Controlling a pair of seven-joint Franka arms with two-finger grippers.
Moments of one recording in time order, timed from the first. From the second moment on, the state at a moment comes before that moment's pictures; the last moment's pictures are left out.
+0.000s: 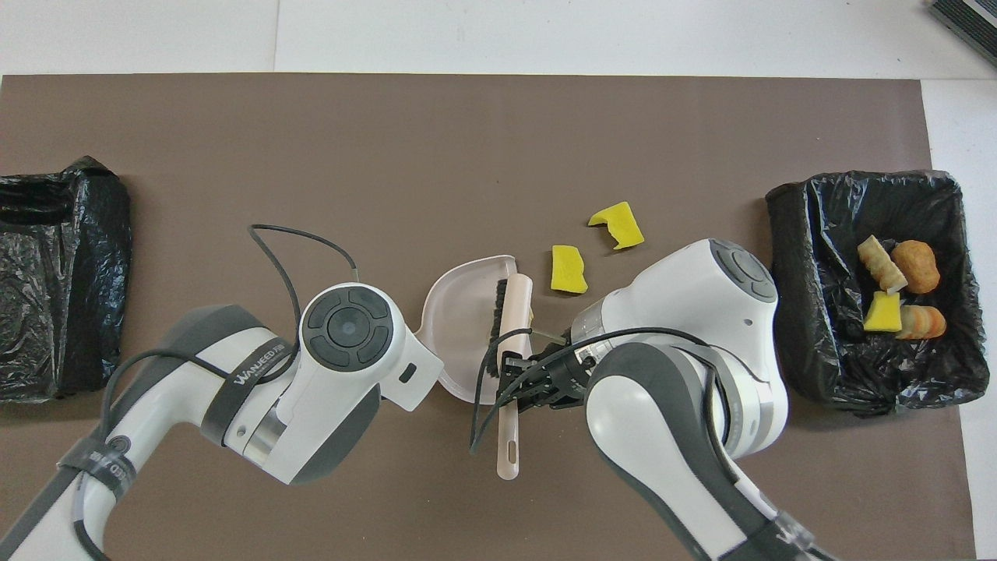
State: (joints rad) left arm -0.47 0.05 -0.12 -2.11 0.14 2.08 0.80; right arm 0.41 0.06 0.04 -2.02 0.71 1.89 0.36
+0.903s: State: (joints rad) left arm -0.47 0.05 -0.12 -2.11 0.14 2.05 0.60; right arm 0.27 0.33 0.03 -1.75 -0.42 1.83 0.09
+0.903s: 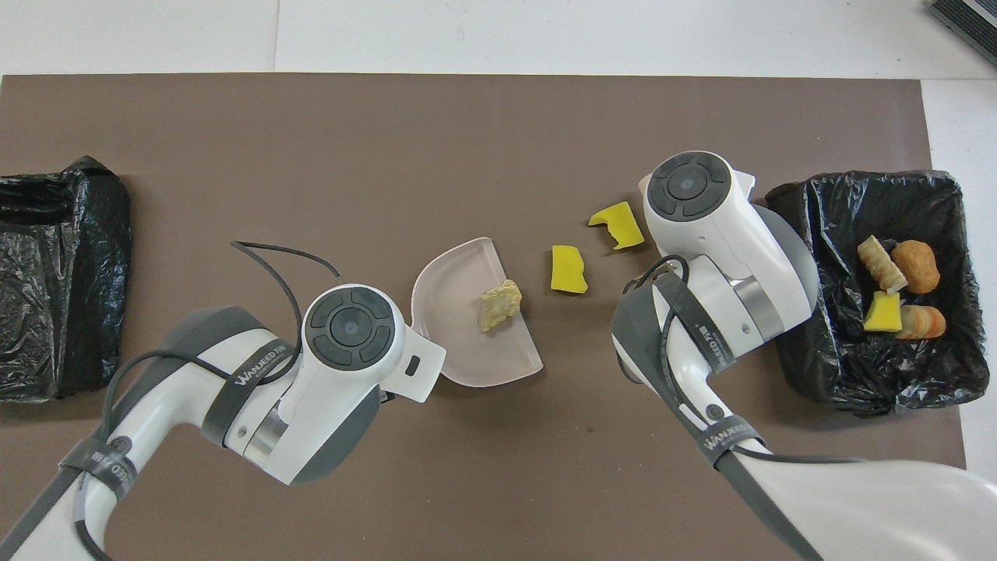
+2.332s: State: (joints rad) left arm -0.46 0.10 -0.11 -2.13 0.13 2.18 0.63; right arm 0.37 0.22 0.11 -1.81 0.31 1.73 0.31
